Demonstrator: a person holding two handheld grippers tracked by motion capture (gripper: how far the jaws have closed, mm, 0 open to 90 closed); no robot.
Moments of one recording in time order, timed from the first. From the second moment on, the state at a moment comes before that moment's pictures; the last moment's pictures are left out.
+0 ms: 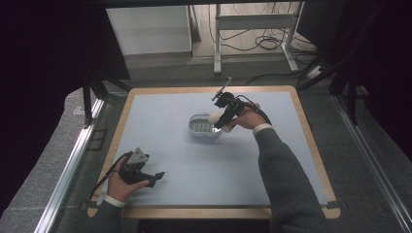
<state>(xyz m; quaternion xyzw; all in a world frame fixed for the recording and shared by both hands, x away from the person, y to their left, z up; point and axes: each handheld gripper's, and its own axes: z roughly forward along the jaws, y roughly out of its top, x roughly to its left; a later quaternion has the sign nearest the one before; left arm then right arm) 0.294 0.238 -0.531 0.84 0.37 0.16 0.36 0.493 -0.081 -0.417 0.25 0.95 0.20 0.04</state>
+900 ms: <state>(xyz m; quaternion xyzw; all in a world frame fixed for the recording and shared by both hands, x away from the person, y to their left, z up) 0.294 0.237 -0.532 0.84 0.37 0.16 0.36 0.511 -0.050 -0.426 0.22 0.95 0.20 0.05</state>
